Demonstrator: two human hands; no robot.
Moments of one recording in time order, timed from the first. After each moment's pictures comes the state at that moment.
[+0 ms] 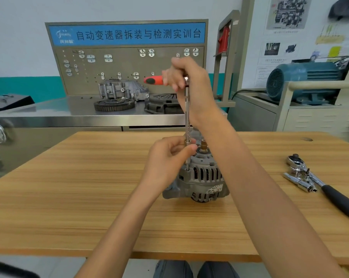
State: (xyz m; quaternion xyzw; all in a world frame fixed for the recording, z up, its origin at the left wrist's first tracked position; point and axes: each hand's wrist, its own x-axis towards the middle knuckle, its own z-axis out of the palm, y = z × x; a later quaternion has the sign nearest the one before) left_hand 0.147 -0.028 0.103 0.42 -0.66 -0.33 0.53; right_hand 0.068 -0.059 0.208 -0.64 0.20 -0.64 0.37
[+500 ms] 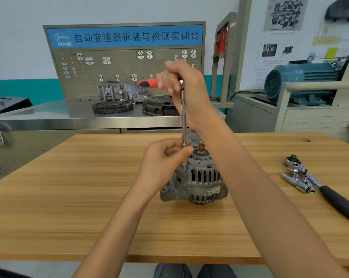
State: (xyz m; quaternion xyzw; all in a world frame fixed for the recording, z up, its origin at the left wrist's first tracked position) left_hand 0.151 -0.028 0.105 0.42 -0.66 -0.33 0.53; right_hand 0.068 -0.060 0.208 -0.66 0.18 -0.63 0.36
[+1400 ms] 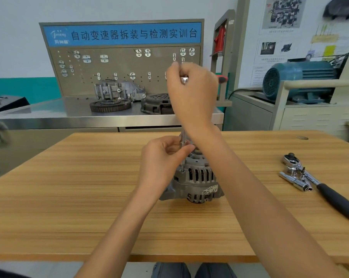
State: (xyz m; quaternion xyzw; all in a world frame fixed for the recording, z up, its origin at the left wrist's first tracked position) left_hand 0.141 -0.033 0.101 0.45 -0.65 -0.25 0.56; right_hand 0.069 -0.065 0.193 -0.61 0.38 -0.69 -0.11
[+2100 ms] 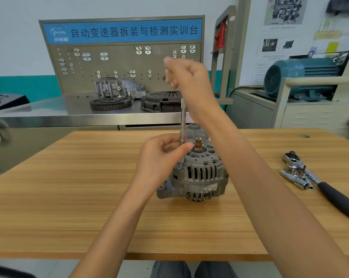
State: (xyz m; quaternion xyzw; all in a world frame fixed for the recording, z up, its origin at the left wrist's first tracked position) left_hand 0.144 -0.029 0.105 0.44 -0.65 -0.30 0.54; right_hand 0.053 -0.072 0.204 -0.68 0.26 -0.64 0.24
